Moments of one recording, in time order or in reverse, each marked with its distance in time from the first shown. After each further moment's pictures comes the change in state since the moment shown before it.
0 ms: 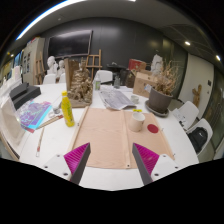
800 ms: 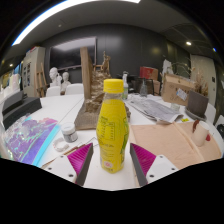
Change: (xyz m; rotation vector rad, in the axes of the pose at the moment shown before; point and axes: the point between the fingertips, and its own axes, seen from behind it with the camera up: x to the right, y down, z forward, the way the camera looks) arm -0.267 -0.073 0.291 0.176 -0.057 0.088
